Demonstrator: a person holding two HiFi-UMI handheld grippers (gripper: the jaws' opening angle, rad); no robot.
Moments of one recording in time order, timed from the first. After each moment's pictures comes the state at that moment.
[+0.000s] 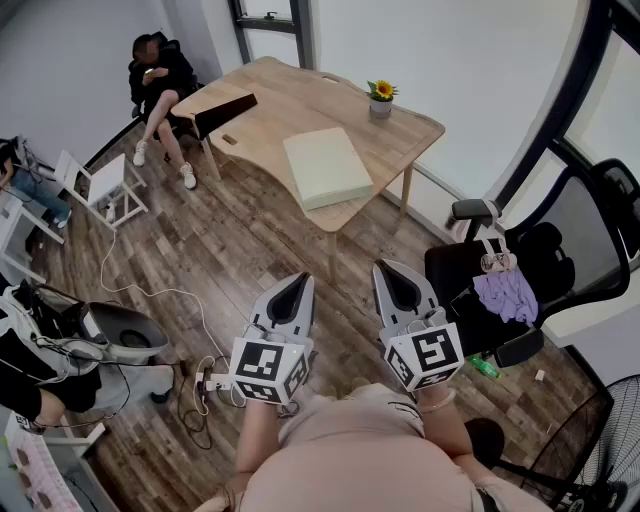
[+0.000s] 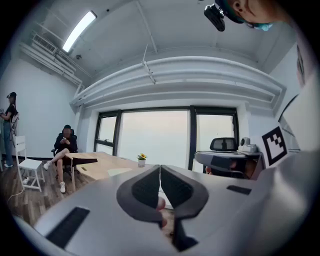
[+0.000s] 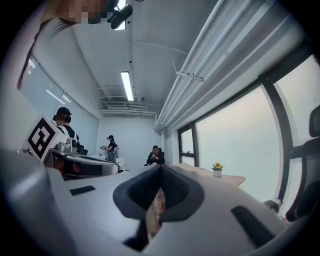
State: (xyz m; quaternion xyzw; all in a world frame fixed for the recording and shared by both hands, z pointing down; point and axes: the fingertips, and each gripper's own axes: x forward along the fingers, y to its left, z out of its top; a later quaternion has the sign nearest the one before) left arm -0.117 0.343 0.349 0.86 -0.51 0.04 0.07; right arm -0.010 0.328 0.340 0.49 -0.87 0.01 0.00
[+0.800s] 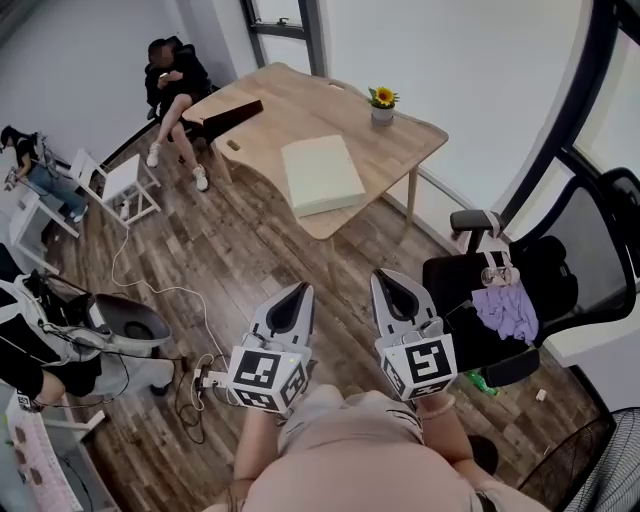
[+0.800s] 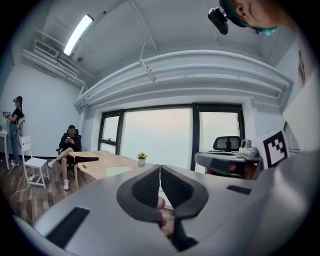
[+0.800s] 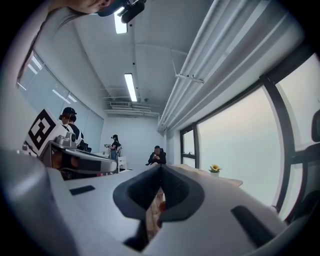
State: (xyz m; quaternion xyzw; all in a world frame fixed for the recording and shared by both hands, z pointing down) left arm -0.036 0.346 0.353 0.84 -0.53 0.05 0.07; right arm 0.069 0.324 0.345 0.47 -0.88 -0.01 0.01
